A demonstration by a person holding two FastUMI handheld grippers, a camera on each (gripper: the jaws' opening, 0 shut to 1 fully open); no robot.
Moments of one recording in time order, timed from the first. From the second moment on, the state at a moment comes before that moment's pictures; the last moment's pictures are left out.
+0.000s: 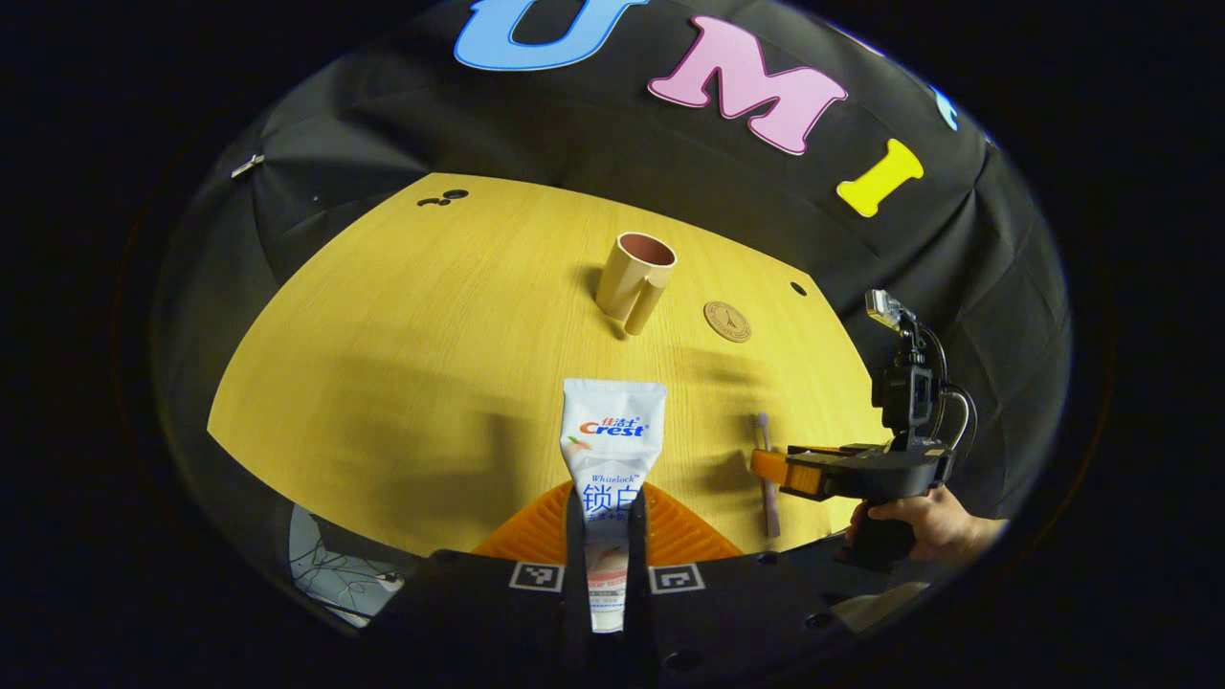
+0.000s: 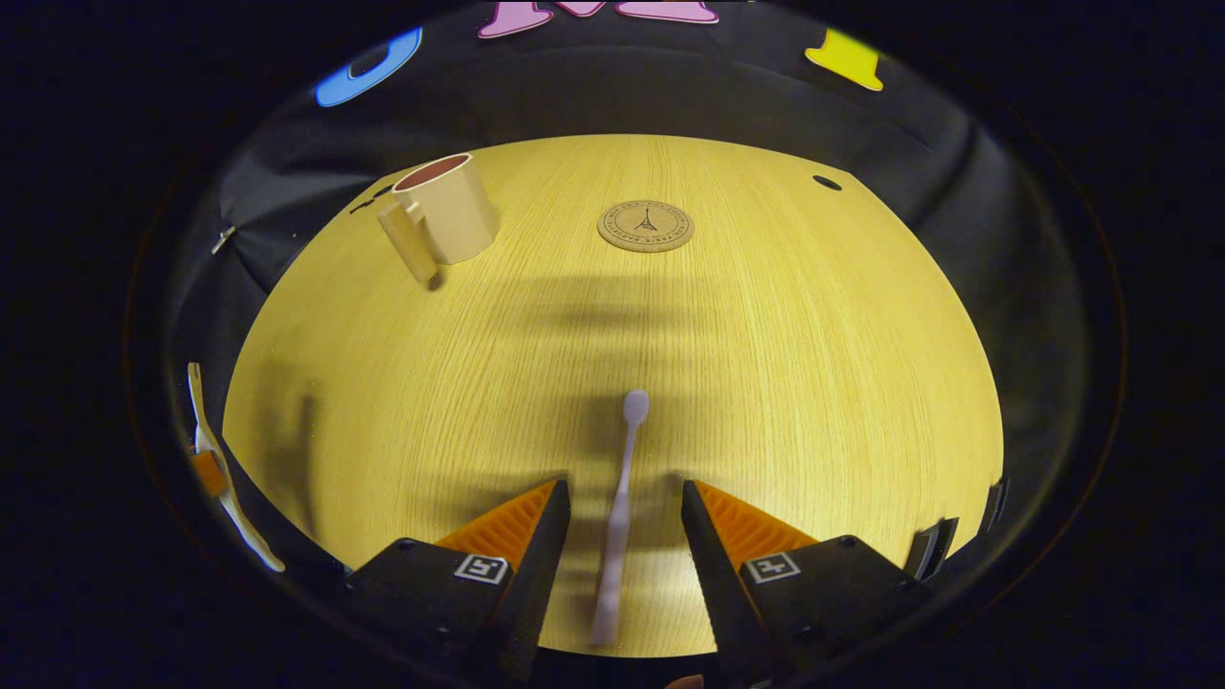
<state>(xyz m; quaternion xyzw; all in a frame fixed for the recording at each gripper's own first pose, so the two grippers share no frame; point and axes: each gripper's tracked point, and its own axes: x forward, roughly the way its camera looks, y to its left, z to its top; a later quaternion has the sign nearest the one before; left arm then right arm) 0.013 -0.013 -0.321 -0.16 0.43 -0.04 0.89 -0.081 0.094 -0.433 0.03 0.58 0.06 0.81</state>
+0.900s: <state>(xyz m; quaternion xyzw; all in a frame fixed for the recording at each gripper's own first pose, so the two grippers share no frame) -0.001 0.012 -0.319 -0.17 0.42 -0.04 0.89 -0.083 0.094 -0.435 0.06 0.58 0.05 0.81</state>
